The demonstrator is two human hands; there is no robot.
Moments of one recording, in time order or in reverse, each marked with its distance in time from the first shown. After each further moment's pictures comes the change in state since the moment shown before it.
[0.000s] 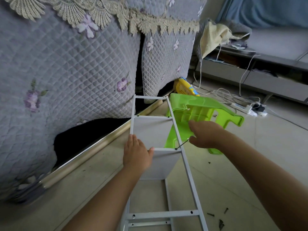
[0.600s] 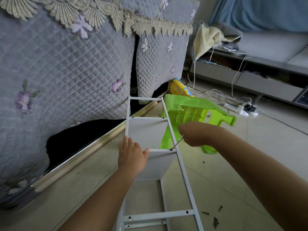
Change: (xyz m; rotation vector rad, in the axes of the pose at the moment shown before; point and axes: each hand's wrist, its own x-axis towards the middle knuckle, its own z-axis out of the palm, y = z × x) left_hand 0.001 -0.002 0.003 0.021 0.015 0.030; right_hand -0.002 -0.015 -0.019 0.129 -0.214 0.010
